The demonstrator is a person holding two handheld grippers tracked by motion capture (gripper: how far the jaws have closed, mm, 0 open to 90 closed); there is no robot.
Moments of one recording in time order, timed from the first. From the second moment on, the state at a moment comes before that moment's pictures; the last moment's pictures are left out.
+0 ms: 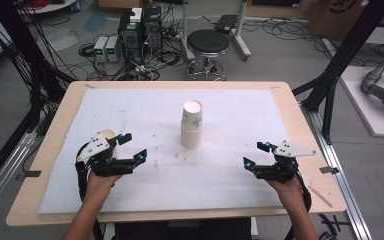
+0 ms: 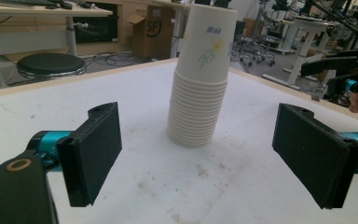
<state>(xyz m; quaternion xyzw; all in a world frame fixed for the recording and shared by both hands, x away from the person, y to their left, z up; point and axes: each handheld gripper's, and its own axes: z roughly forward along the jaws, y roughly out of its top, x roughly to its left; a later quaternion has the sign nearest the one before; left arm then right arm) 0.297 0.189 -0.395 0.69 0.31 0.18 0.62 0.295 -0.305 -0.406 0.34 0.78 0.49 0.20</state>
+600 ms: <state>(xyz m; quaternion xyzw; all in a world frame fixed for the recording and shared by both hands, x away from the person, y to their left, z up) 0.343 0.140 -0.368 0.72 0.28 0.17 0.61 0.297 -0.305 -0.408 0.33 0.78 0.49 0.19</state>
